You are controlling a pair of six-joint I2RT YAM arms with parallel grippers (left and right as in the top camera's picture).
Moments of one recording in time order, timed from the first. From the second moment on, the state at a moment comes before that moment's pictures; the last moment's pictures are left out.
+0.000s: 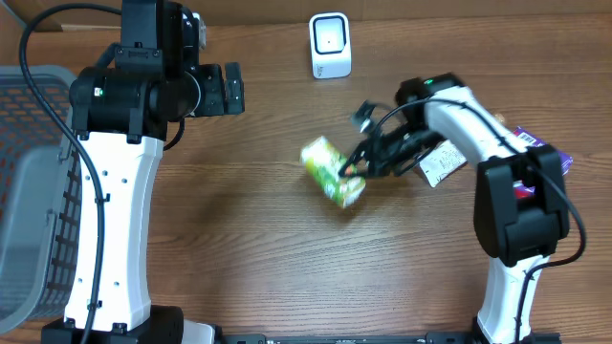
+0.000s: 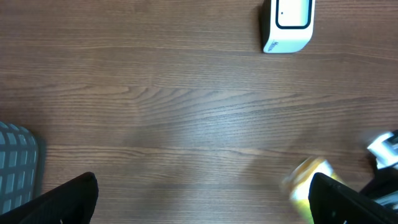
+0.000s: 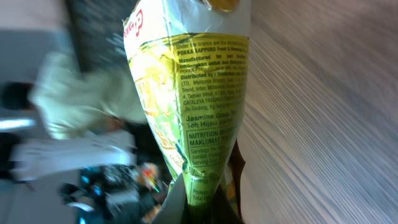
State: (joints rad) left arm -0.11 1.62 1.97 -1.31 0.00 -0.18; right arm 0.26 2.13 1.62 -1.37 -1.21 -0.42
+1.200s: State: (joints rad) left arm -0.11 1.62 1.97 -1.31 -0.01 -0.18; right arm 0.23 2.13 2.40 -1.11 -0.82 0.21
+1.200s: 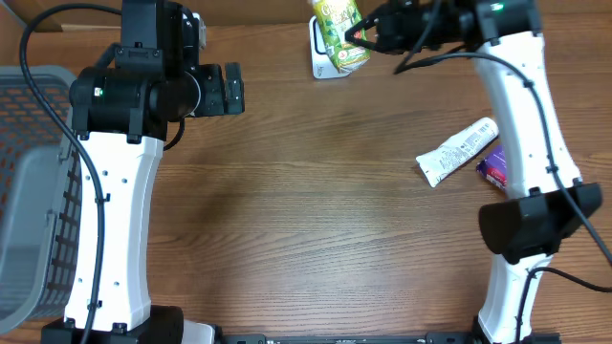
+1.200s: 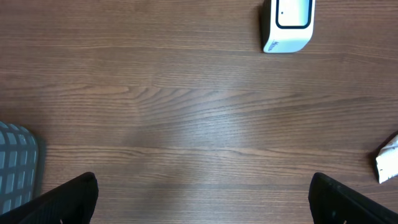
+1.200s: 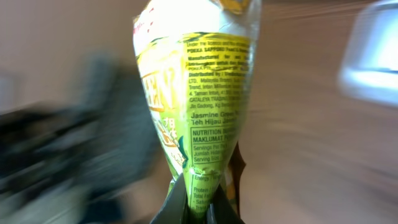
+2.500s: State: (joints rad) left arm -0.11 1.62 1.97 -1.31 0.00 -0.18; right arm 0.49 2.55 2.37 -0.51 0.42 -0.19
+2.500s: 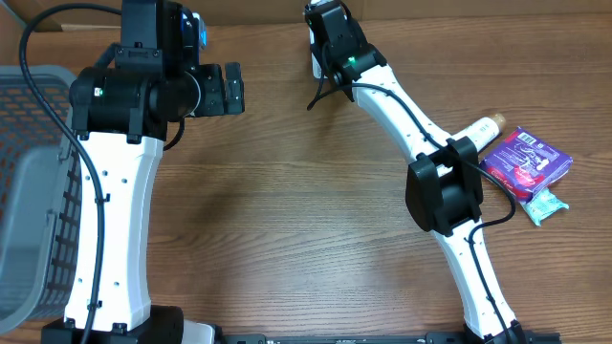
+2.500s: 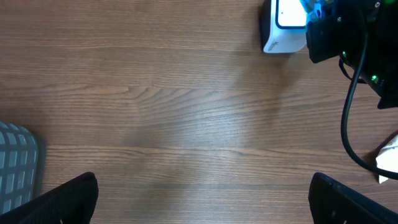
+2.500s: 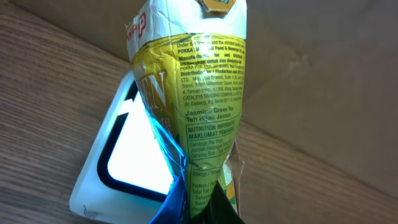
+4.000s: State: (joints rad) left arm -0.11 1.62 1.97 -1.31 0.00 -0.18; right arm 0.13 2.05 2.18 -1.63 0.41 0.93
